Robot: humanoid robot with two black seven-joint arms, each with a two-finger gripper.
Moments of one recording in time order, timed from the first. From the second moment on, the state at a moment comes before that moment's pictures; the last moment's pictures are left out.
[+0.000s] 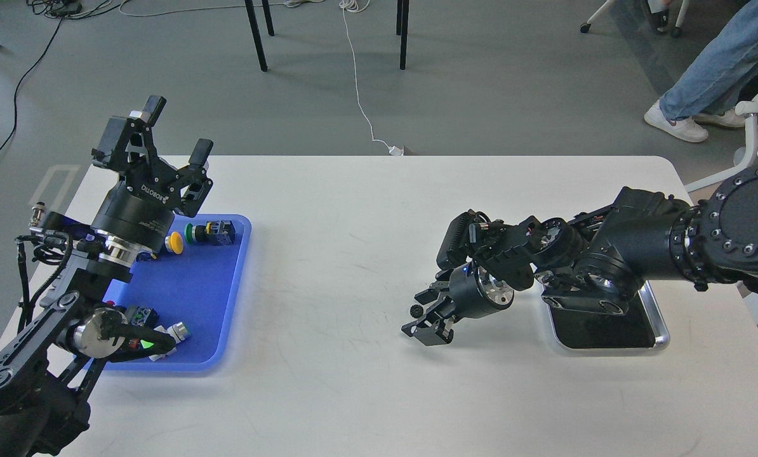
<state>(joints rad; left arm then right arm) -0.22 0.31 -1.26 -1.27 0.75 -0.30 -0.48 1.41 -0.05 -0.91 0.97 -1.21 -0.07 0.49</state>
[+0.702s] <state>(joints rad) -0.21 0.30 -1.28 -1.28 0.75 -0.30 -0.48 1.41 -0.03 -0.91 0.94 -1.21 -0.07 0.49</state>
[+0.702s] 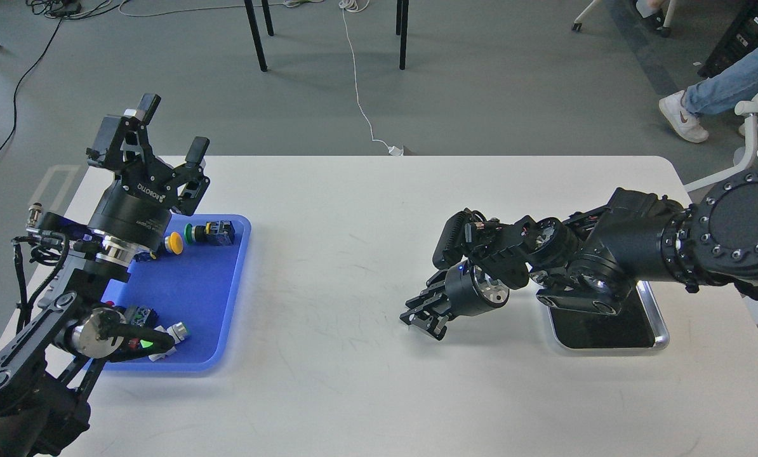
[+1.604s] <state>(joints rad) -0.20 0.29 -1.29 -1.28 0.75 -0.30 -0.48 1.45 -0.67 -0.90 1.06 -1.38 -0.11 0.49</state>
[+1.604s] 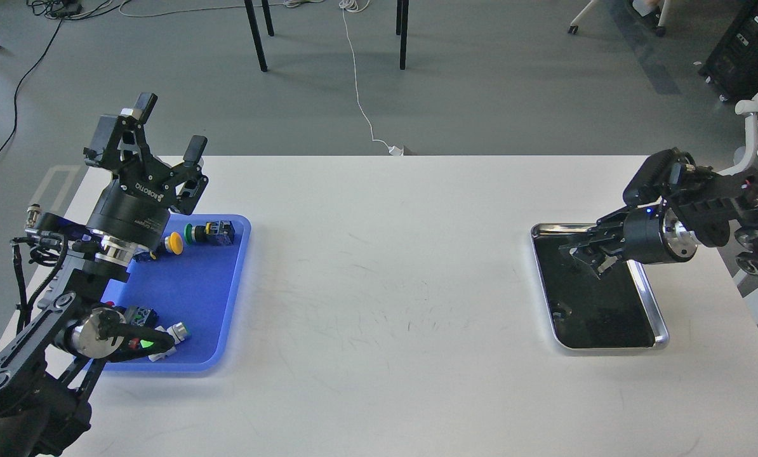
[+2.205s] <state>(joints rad) -0.17 0.26 -1.30 -1.28 0.75 -0.30 -0.48 1.30 -0.70 -0.88 1.05 -1.38 -0.19 0.49</state>
